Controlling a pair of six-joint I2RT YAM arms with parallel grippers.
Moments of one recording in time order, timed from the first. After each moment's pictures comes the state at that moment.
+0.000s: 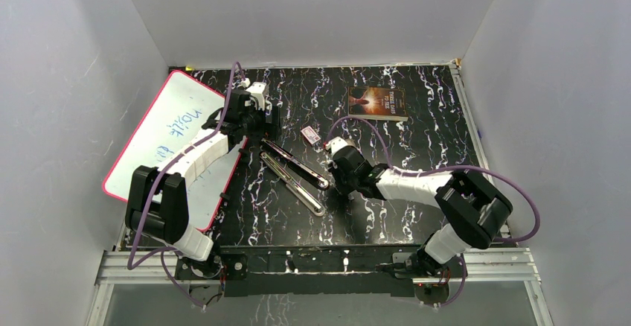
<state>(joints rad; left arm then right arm) -0.30 1.53 1.05 -0.24 0.15 -0.12 0.87 1.53 0.71 -0.08 0.14 0.21</state>
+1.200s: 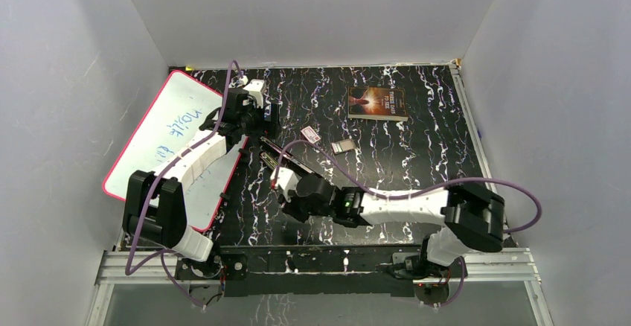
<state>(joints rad) -0.30 1.50 1.05 -0.23 0.15 -0.13 1.29 1.47 0.84 0.09 0.06 0.08</state>
